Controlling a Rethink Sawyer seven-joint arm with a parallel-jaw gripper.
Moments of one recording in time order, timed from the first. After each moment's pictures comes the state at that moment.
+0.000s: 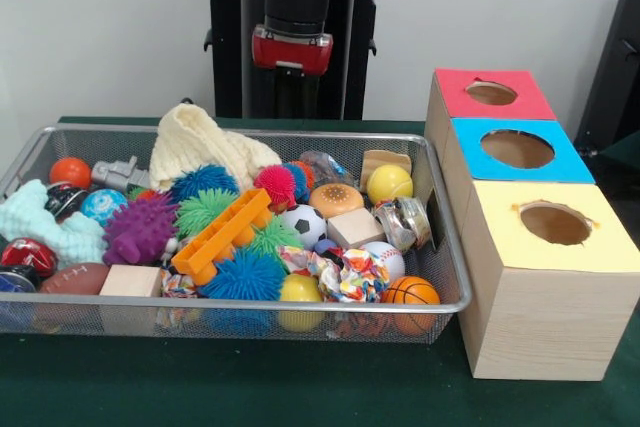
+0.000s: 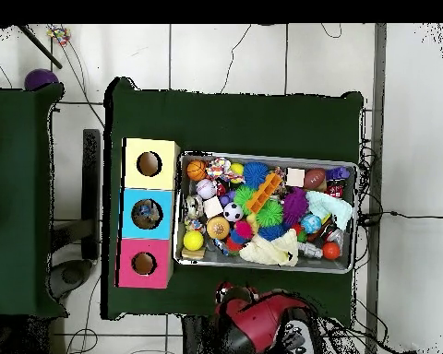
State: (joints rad) arm -0.25 -0.62 -0.12 2.09 -0.86 -0.07 2.41
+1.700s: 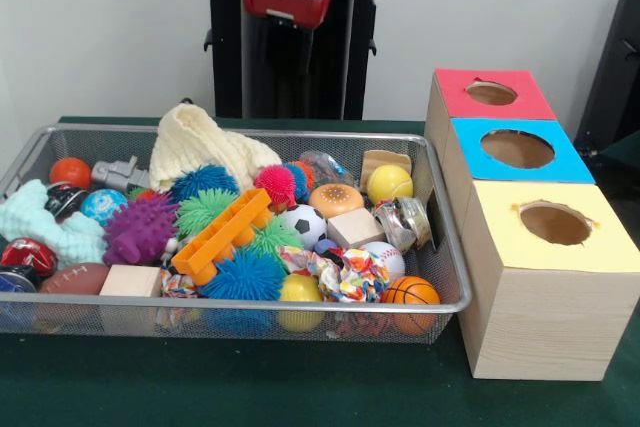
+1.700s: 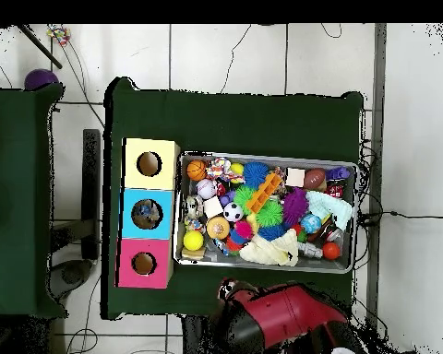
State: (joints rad) arm -0.55 -0.96 0.27 2.21 -0.75 0.39 2.41
